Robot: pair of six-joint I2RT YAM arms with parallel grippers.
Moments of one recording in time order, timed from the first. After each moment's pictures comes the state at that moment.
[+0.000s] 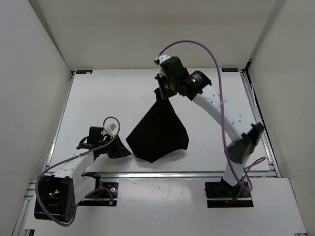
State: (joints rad) left arm -0.12 1.02 0.33 -0.32 0.64 -0.49; right arm 0.86 1.74 2.02 -1.00 0.14 0.21
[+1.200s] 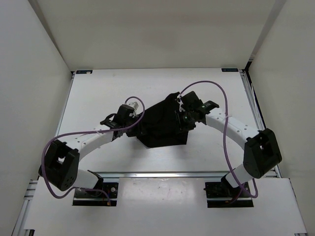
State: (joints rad) left arm -0.53 1.37 0.78 -0.25 0.14 -0.60; right arm 0.62 1.53 1.15 -0.71 -0.19 0.33
